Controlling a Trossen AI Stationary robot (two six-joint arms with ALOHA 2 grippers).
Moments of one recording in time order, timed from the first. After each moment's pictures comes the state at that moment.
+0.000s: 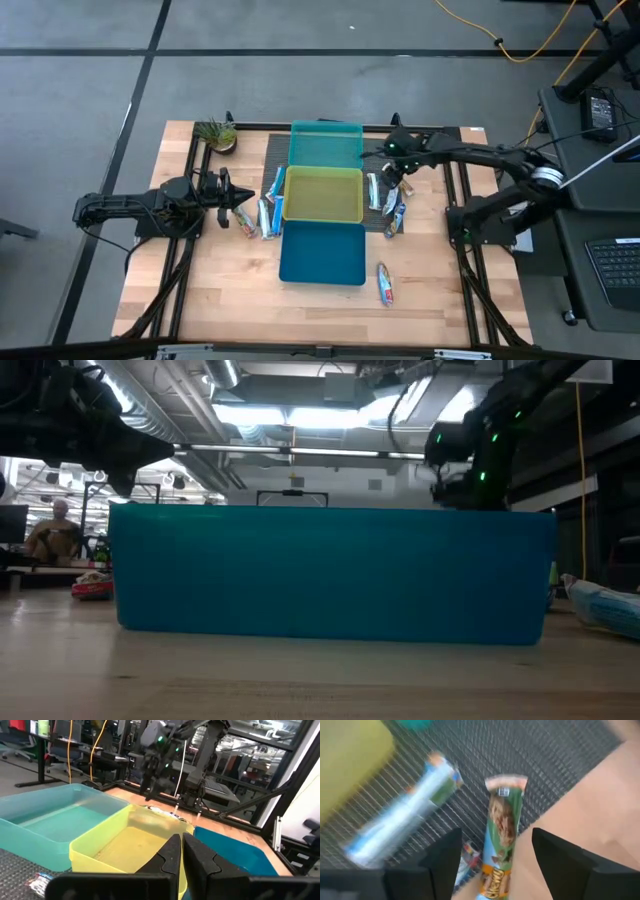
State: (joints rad) left arm 0.09 0.03 0.01 0.03 -0.11 -0.31; right arm -0.57 1.45 0.86 -0.71 0.10 0.16
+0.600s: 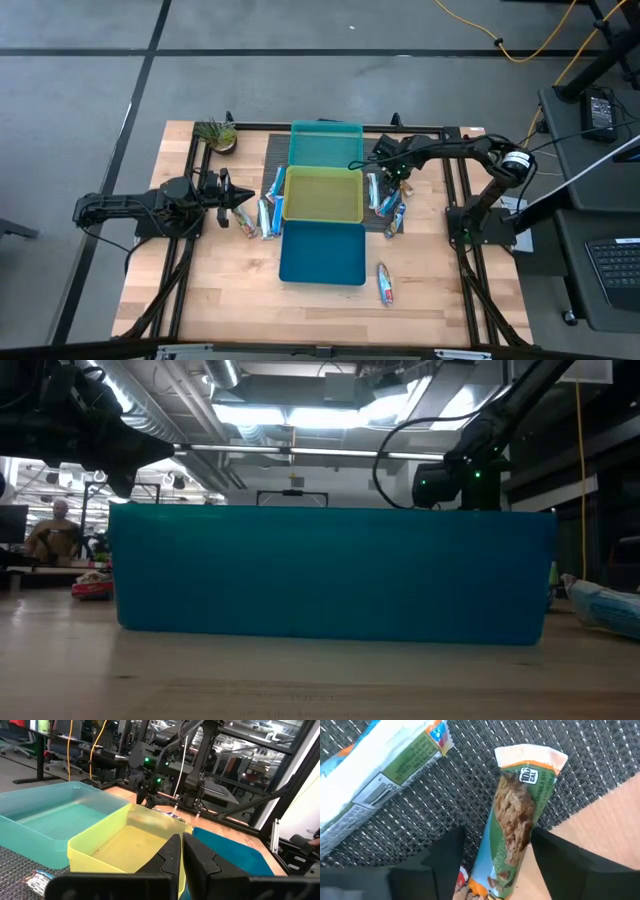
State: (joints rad) left arm 0.08 0.03 0.01 0.03 -0.11 -0.33; right arm -0.59 1.67 0.86 -0.67 0.10 0.07
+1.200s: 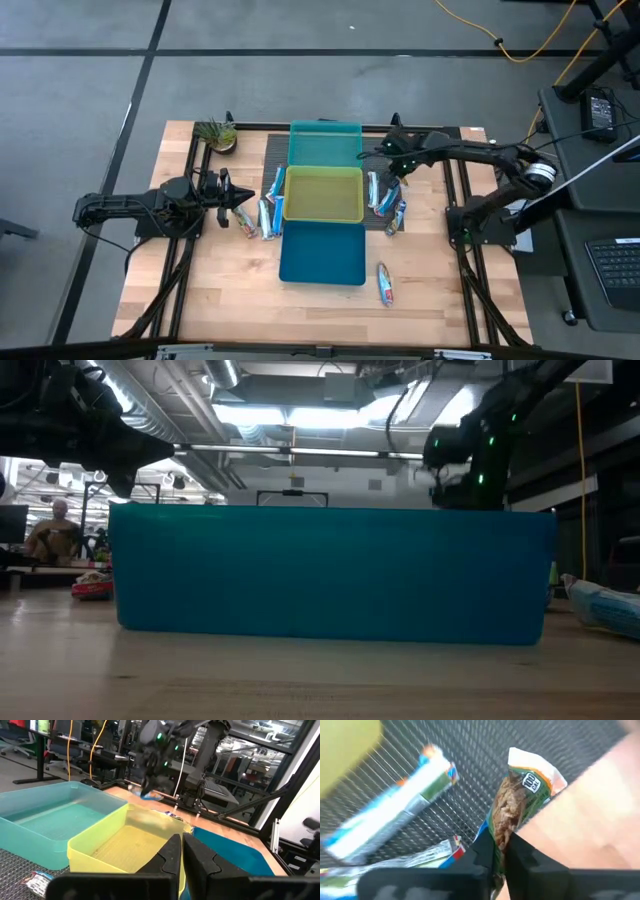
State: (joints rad) left arm 0.09 0.03 0.01 0.03 -0.11 -0.33; right arm -0.59 1.43 0.89 -0.74 0.11 0.15
